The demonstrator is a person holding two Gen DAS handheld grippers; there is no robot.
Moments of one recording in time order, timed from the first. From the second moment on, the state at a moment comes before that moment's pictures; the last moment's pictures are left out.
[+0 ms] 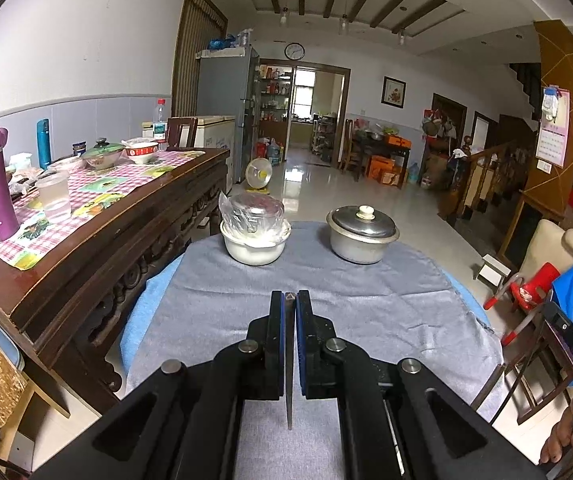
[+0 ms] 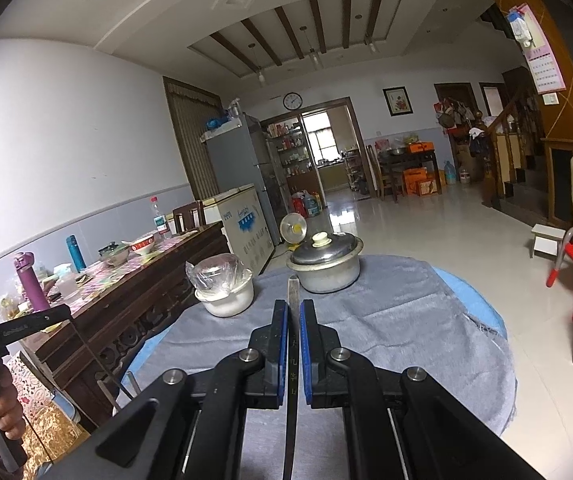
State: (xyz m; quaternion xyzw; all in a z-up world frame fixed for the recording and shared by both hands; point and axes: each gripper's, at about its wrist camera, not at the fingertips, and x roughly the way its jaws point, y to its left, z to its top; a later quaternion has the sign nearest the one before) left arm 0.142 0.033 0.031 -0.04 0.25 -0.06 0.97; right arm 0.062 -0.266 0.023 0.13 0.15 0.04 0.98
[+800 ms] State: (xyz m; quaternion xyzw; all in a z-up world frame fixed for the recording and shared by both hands) left arm 0.100 0.034 0.059 -0.04 0.21 -0.08 0.97; right arm 0.025 -0.239 0.056 0.10 0.11 0.06 0.99
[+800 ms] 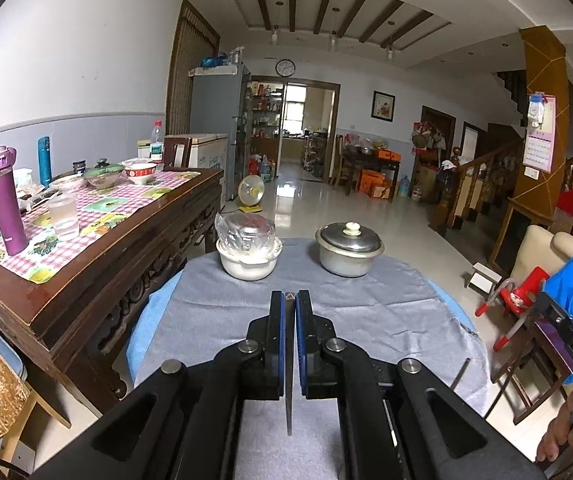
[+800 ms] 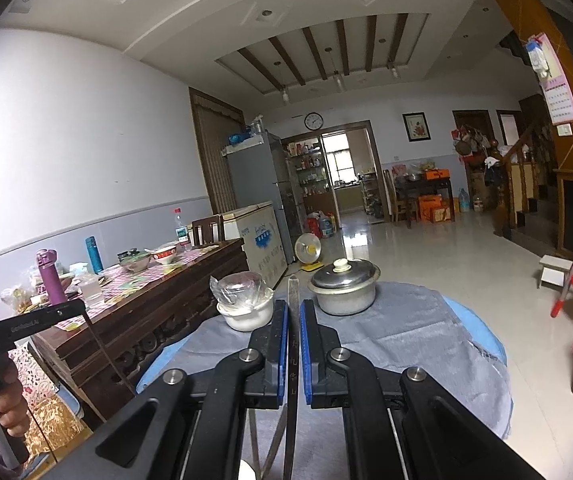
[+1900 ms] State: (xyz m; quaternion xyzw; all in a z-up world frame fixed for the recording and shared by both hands) left arm 0.022 0.011 0.116 -0.04 0.14 -0.19 0.97; right arm 0.015 -0.197 0.079 0.08 0.06 0.10 0.99
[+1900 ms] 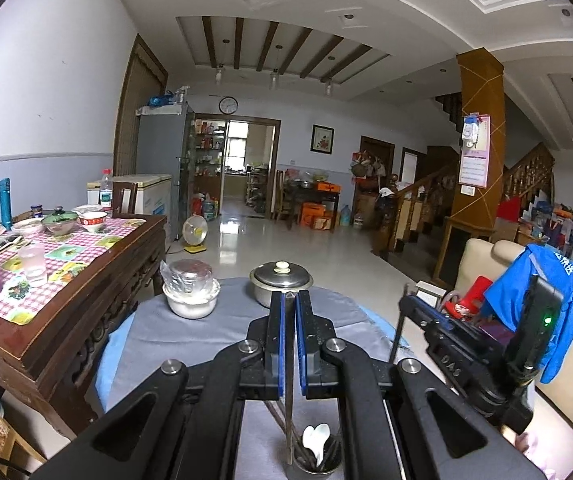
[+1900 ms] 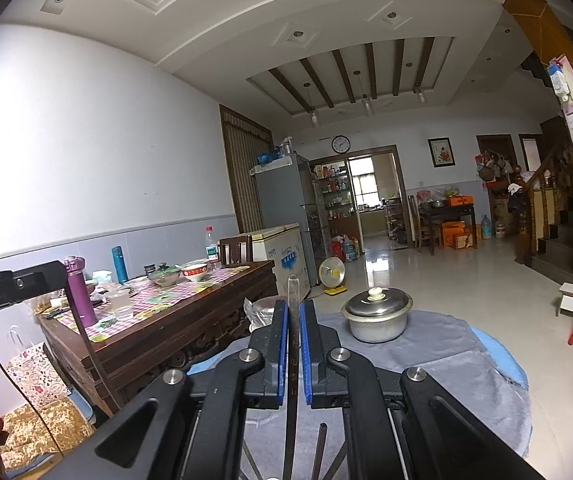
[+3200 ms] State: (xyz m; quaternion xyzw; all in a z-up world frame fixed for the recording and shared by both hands) left arm 0.074 -0.032 0.061 -0.04 0.24 -0.19 0.95; right arm 0.054 -0.201 0.035 0.09 0.10 0.08 0.99
